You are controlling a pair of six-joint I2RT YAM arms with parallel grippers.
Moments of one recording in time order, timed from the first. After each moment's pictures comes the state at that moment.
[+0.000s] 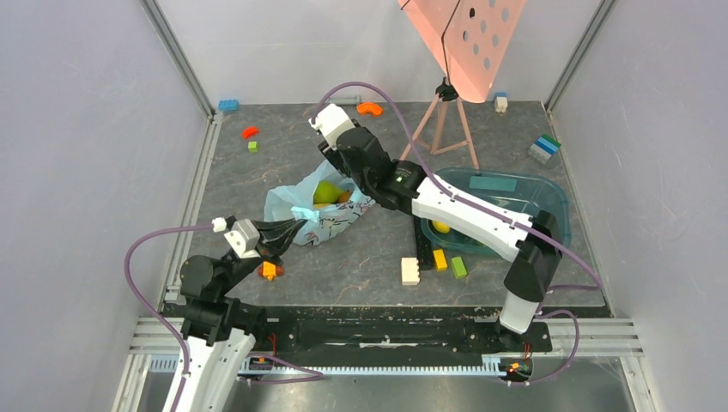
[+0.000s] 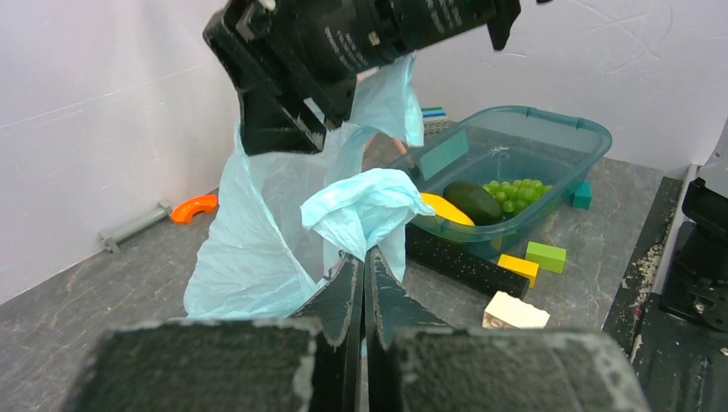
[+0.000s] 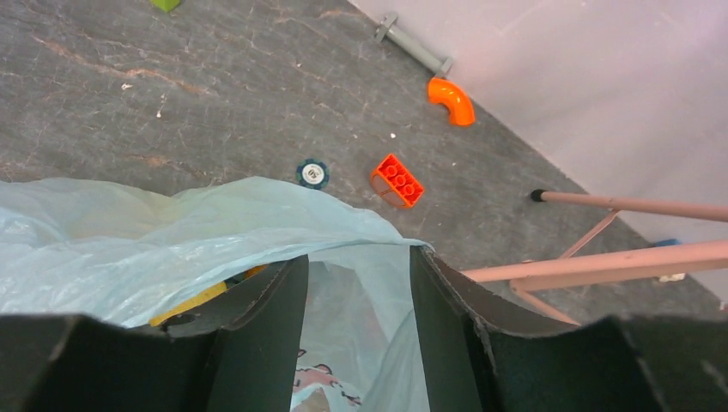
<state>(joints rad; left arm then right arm) -0.22 0.21 0.44 0.06 0.64 -0.08 0.97 1.77 1.67 -0.27 0.53 -0.16</state>
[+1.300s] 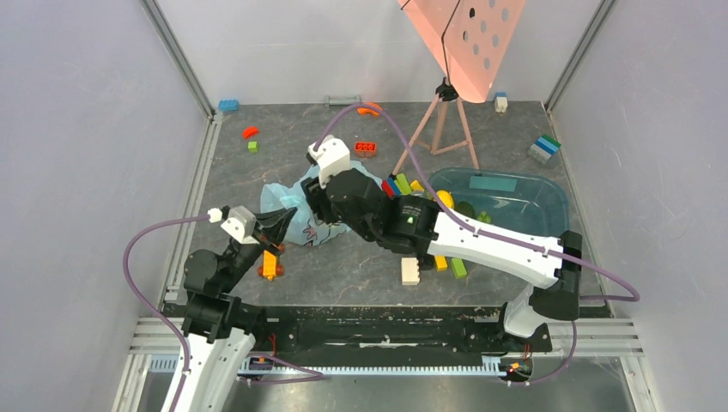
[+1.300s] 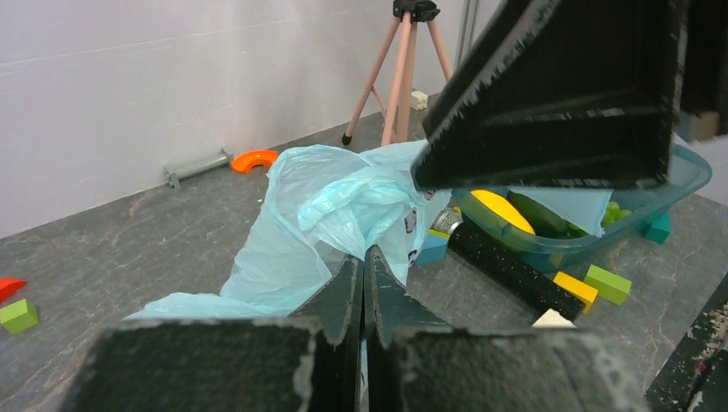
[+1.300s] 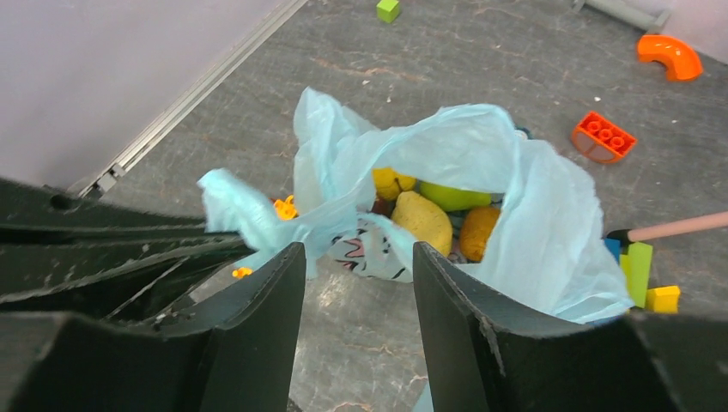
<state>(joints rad) -0.22 0.23 0.44 0.00 0.42 -0.09 1.21 1.61 1.66 -0.40 0.50 0.26</state>
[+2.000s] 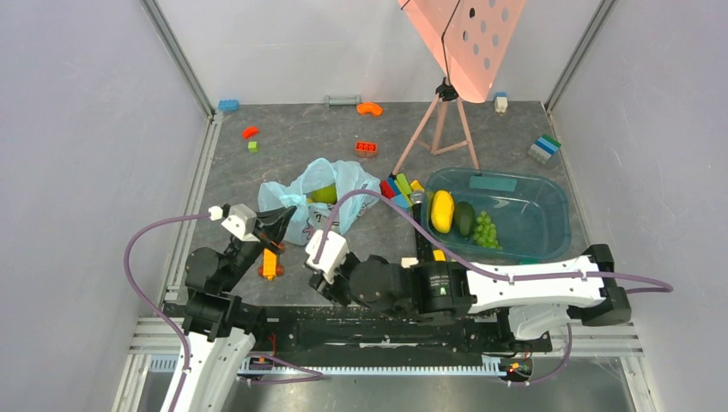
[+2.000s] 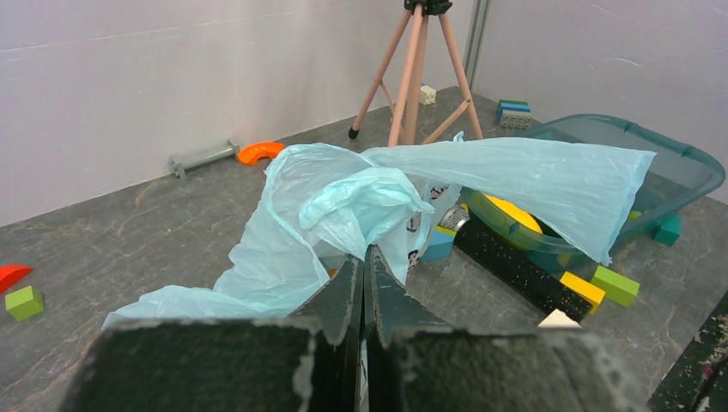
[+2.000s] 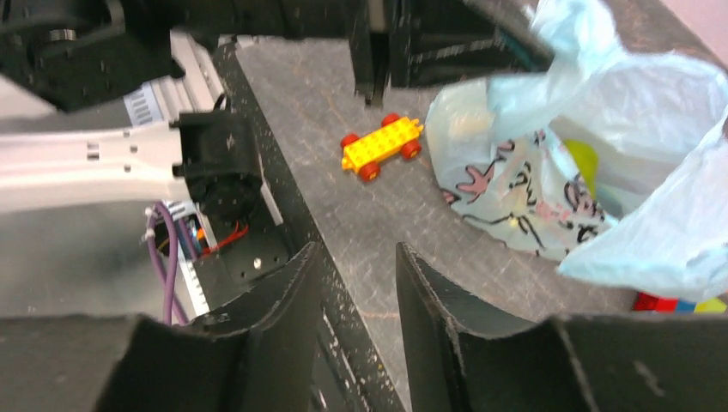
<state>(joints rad) -0.22 0.24 0.44 -0.01 0.39 -0.09 1.57 1.42 1.39 -0.31 0.49 0.09</state>
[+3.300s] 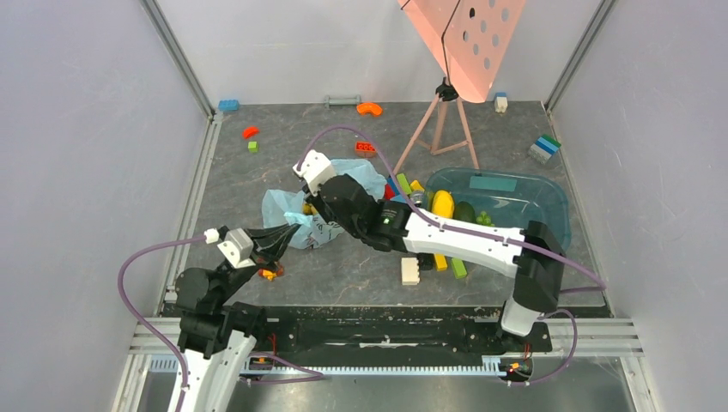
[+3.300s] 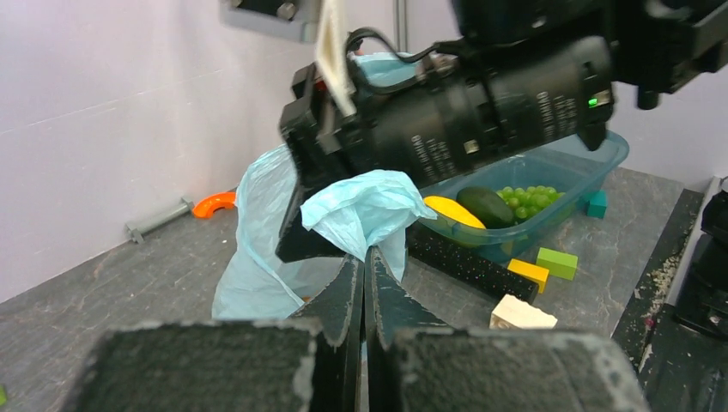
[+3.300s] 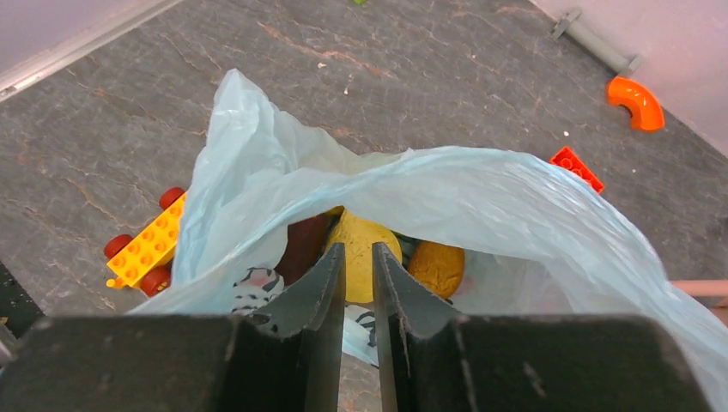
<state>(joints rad) -0.22 0.10 0.45 -0.04 0.57 -0.07 1.16 1.70 1.46 -0.10 0.44 -0.01</state>
